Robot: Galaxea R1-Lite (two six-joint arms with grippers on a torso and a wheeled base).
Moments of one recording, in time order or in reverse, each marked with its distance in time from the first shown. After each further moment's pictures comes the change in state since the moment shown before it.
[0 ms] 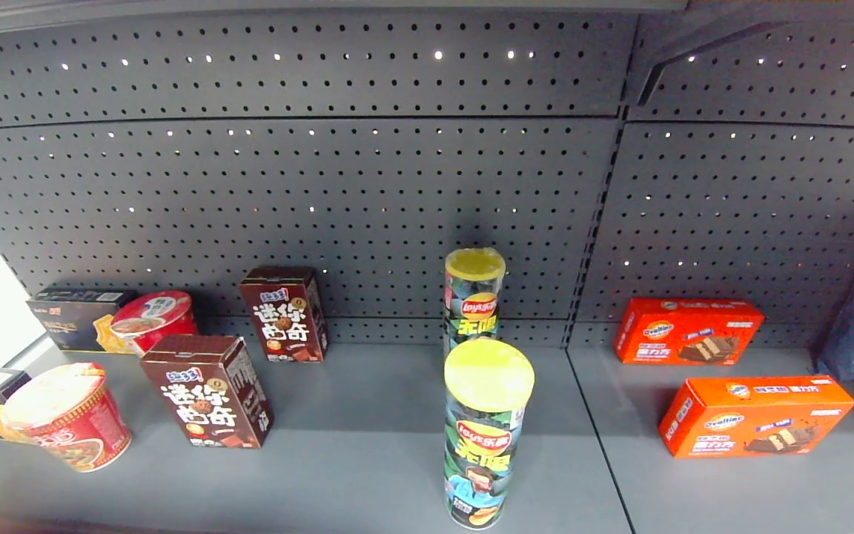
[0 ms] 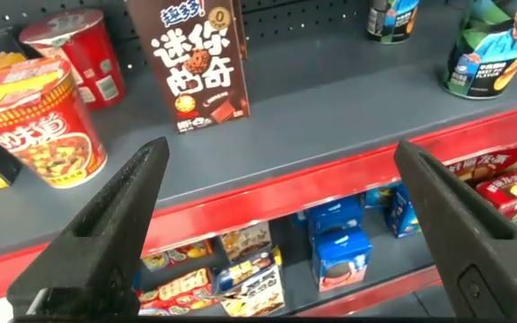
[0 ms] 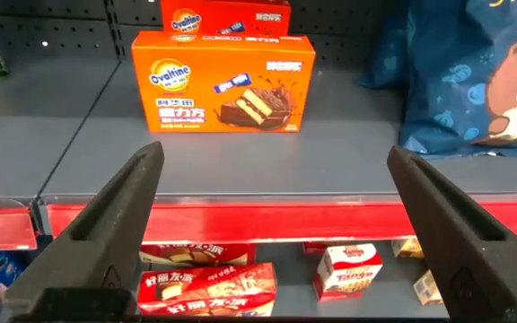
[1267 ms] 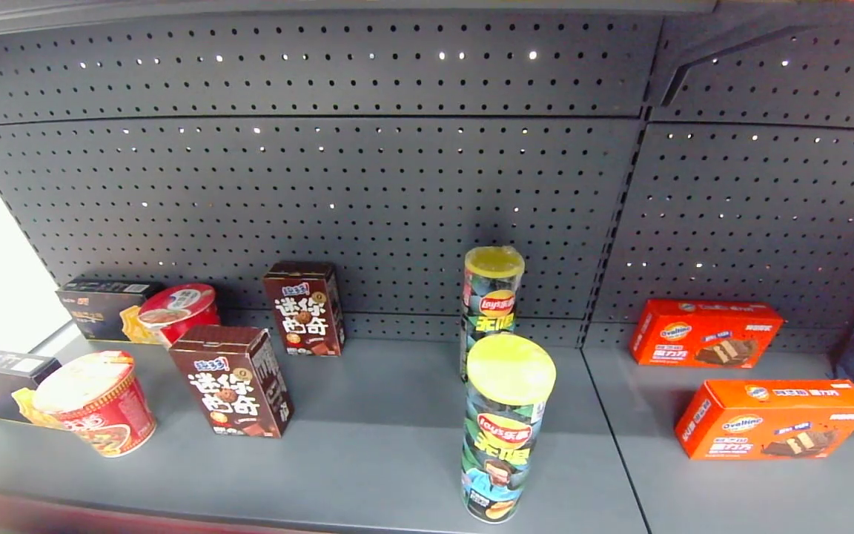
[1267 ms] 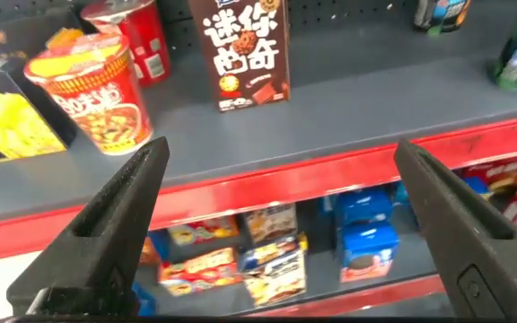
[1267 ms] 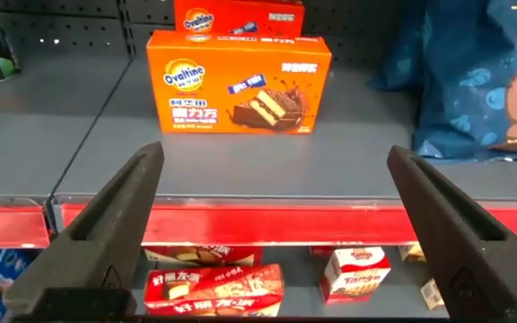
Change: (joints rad) left arm -0.001 0.008 -0.001 0.000 0.084 -0.019; right arm 0.000 0.006 0.000 0.000 -0.015 0.003
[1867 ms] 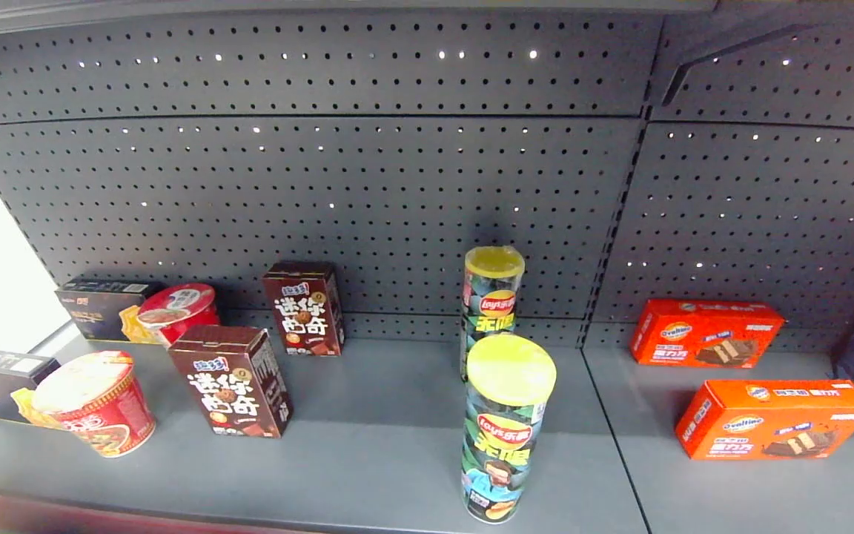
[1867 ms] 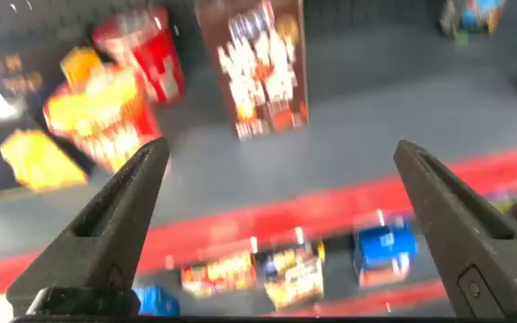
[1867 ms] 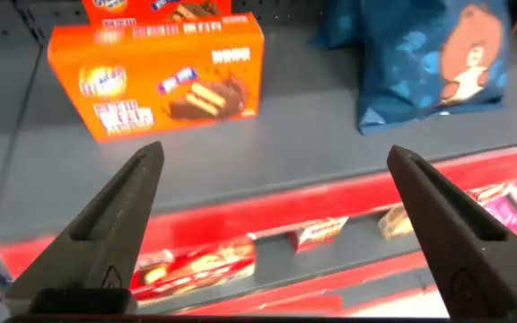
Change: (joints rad) left arm -0.003 0.261 -0.067 -0.105 0.031 0.066; right arm -0.008 0.214 -0.081 0.017 -0.176 0.035
